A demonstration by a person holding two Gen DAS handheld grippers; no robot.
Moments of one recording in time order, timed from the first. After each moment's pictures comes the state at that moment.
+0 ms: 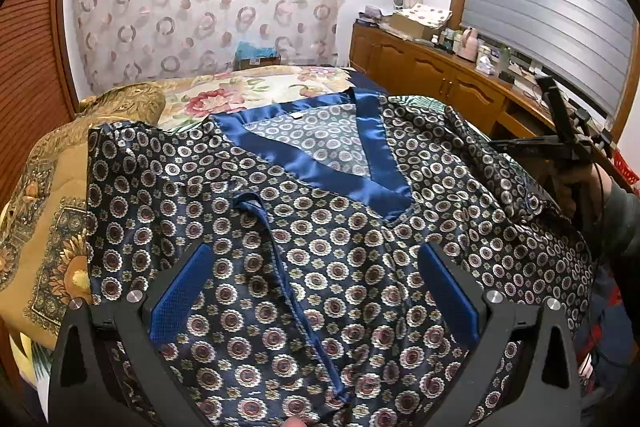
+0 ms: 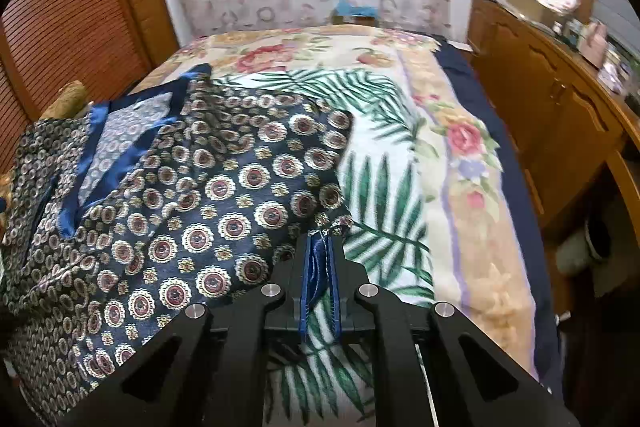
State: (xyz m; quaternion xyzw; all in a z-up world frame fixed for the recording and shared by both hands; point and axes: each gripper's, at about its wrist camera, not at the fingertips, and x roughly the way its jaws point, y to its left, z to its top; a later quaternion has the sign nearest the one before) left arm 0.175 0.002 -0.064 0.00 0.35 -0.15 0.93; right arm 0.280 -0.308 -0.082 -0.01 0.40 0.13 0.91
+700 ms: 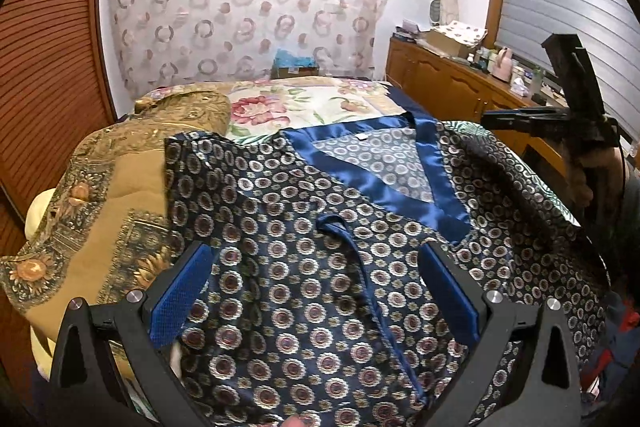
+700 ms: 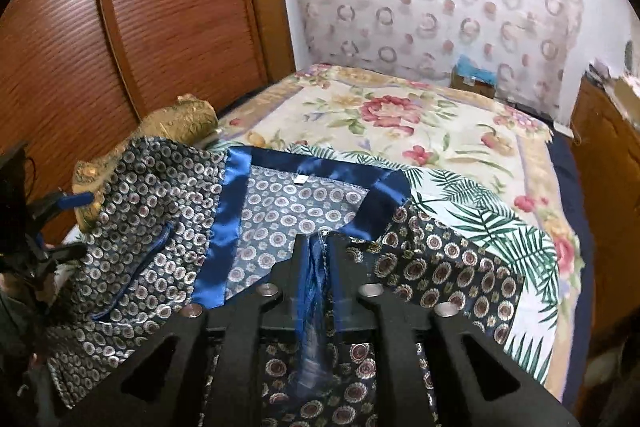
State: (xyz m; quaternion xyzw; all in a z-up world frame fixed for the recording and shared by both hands) left arm 0.186 0.053 -0.055 -0.01 0.33 -0.09 0.94; right arm 0.321 -0.189 -0.028 -0.07 0.32 0.29 0.90
